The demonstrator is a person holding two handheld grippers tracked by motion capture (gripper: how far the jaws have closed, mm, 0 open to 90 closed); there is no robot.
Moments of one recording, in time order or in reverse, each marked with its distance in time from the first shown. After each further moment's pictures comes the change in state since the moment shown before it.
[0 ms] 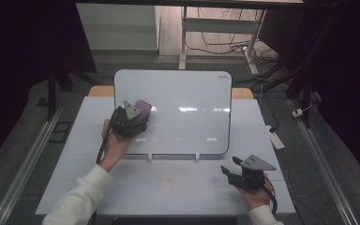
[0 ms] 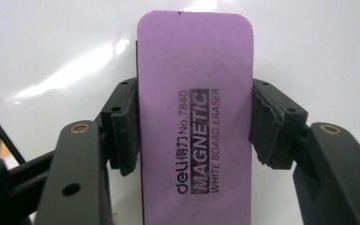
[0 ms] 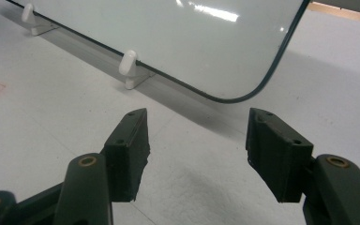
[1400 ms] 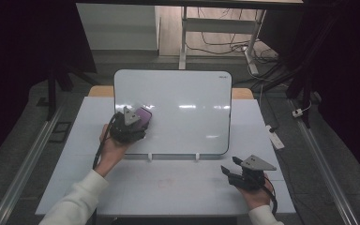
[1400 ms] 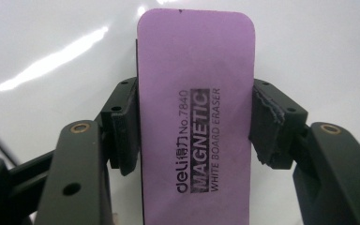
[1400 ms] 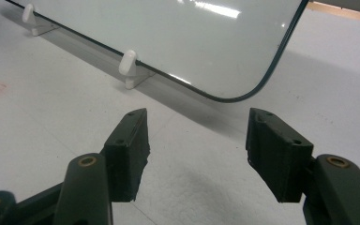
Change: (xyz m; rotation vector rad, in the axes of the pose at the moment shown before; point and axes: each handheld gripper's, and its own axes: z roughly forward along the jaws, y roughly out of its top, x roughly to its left) left arm 0.000 -0.022 -0.007 0.041 -0.081 0.020; right arm 0.000 -0.001 0.000 -0.001 0.003 0.002
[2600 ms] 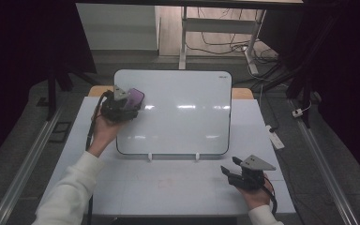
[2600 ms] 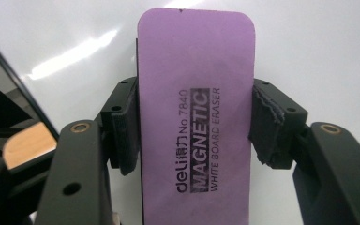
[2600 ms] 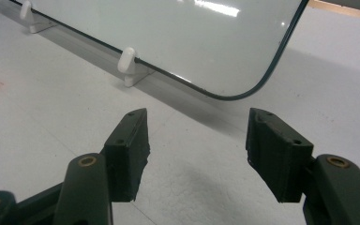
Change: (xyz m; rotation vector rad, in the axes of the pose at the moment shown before) left arm 0.038 0.030 -0.004 -0.011 -0.016 -0.039; right arm 0.000 0.000 0.001 0.008 -0.001 0.000
